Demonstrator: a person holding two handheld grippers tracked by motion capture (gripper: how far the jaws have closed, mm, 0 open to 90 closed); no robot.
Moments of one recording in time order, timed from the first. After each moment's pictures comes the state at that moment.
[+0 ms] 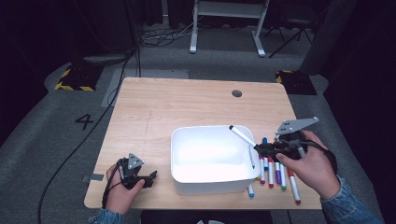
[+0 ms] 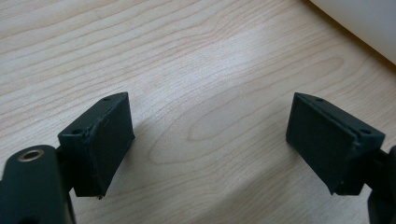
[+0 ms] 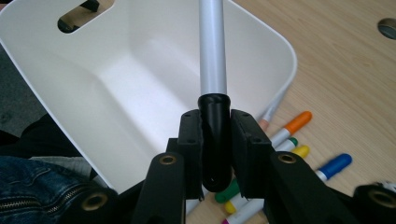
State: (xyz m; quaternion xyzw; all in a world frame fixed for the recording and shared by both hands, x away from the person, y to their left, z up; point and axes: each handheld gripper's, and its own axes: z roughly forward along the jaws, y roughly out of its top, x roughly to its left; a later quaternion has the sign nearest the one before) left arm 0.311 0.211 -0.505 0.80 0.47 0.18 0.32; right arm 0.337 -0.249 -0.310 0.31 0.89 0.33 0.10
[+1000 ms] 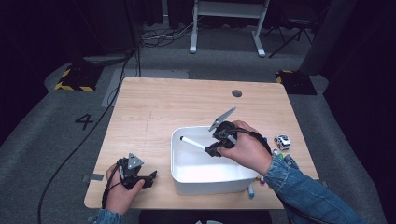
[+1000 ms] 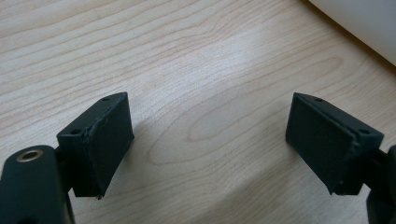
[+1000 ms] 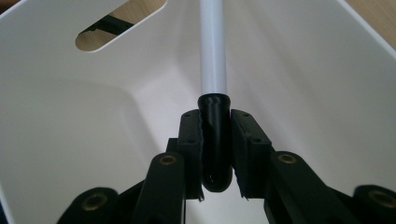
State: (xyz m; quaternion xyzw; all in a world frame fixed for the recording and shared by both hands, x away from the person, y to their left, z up) left arm 0.312 0.212 -0.505 0.80 0.47 0.17 0.33; right arm 0.390 -0.106 -0.350 0.23 0.94 0.25 0.02
